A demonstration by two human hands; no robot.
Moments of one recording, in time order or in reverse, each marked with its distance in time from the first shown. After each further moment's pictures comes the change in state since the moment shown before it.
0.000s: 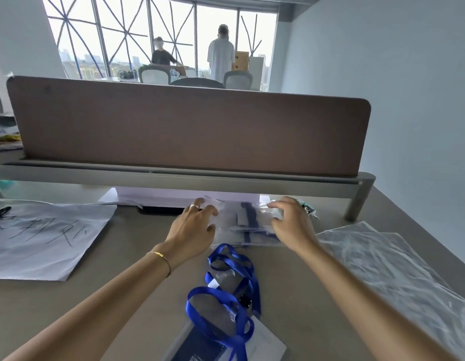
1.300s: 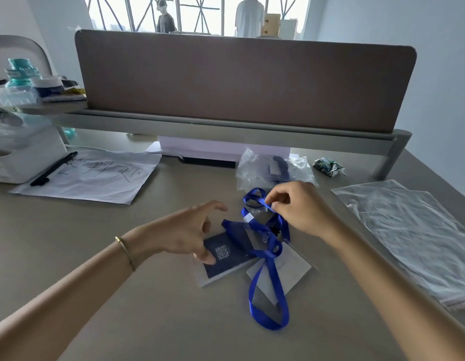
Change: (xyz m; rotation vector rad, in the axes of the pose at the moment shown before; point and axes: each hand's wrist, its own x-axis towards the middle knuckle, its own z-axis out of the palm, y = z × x) left_hand -0.161 -0.007 -0.079 -0.231 -0.572 -0.115; right_hand -0.110 -0.066 -0.012 0.049 -0.281 -0.254
